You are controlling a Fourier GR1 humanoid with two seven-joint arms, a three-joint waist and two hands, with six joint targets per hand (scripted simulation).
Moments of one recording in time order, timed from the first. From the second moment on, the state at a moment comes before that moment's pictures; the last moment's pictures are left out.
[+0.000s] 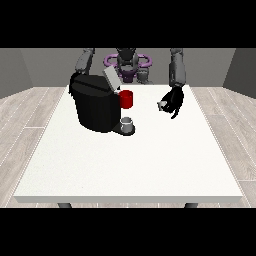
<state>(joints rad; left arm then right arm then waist) -0.60 0.38 -0.04 -0.66 -0.68 -0.01 -0.22 -0.24 -0.04 -0.09 -1.26 -0.04 -0.05 -0.20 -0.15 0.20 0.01</state>
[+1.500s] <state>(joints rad) -0.75 0.26 0.03 -0.76 -0.59 -0.24 -0.15 -0.18 -0.09 -0.12 -1.09 -0.05 -0.01 -0.27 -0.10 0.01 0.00</state>
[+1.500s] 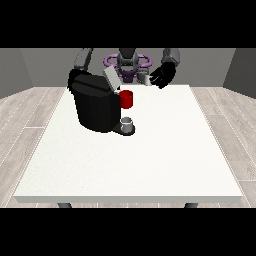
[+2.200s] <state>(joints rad) -0.90 0.23 0.09 -0.83 -0.54 -0.27 -0.01 -0.23 -0.13 -0.16 -1.05 -0.10 0.05 -0.33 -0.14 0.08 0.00</state>
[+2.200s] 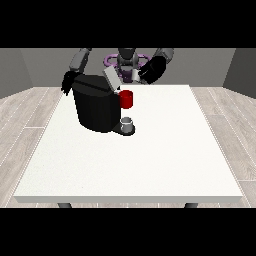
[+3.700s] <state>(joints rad) -1.16 0.41 0.21 -0.72 -0.51 -0.25 0.01 -0.44 -0.16 -0.14 -0.99 -0.09 0.14 -0.38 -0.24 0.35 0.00</state>
